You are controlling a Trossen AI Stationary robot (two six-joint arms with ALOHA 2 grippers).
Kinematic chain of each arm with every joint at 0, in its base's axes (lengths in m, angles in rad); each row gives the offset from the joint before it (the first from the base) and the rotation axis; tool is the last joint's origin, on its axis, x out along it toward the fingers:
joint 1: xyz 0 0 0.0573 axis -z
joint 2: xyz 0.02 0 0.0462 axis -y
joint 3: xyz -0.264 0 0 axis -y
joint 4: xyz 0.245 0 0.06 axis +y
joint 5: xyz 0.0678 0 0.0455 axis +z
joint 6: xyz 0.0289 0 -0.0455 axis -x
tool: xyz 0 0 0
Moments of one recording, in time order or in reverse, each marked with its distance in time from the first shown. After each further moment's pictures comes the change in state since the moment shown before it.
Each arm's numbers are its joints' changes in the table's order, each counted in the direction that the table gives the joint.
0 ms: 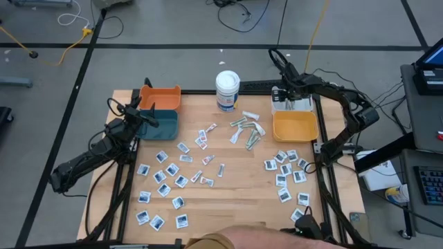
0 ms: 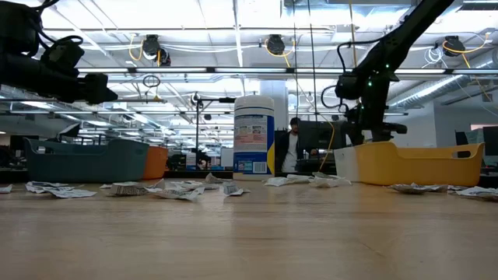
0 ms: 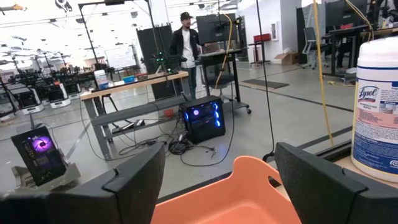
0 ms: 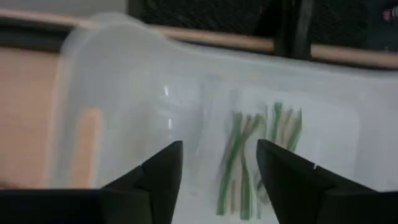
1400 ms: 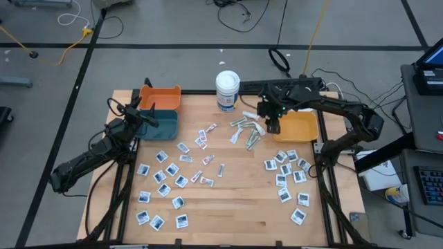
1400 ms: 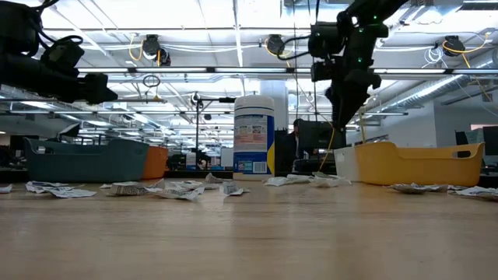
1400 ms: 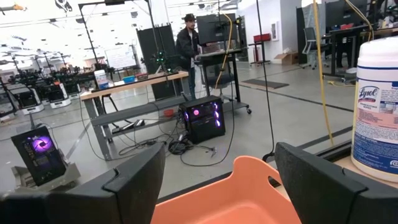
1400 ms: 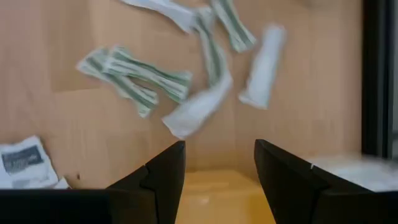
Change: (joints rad) left arm 0.000 0.000 0.000 0.000 0.000 0.000; right arm -0.510 0.117 0.131 0.293 0.154 0.892
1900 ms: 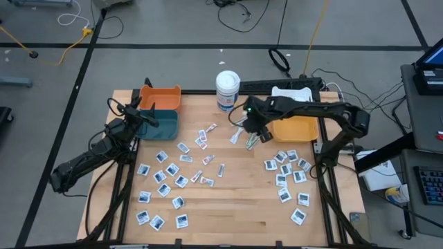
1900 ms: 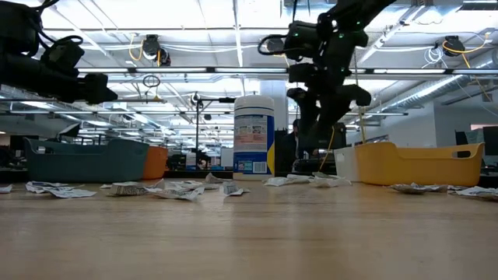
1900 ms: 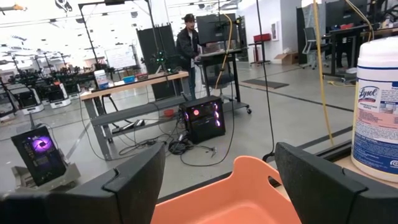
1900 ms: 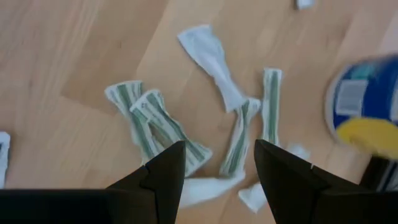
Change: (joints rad) left arm 0.000 0.000 0.000 0.000 0.000 0.000; right arm -0.154 -0.163 0.043 -0.167 0.002 0.341
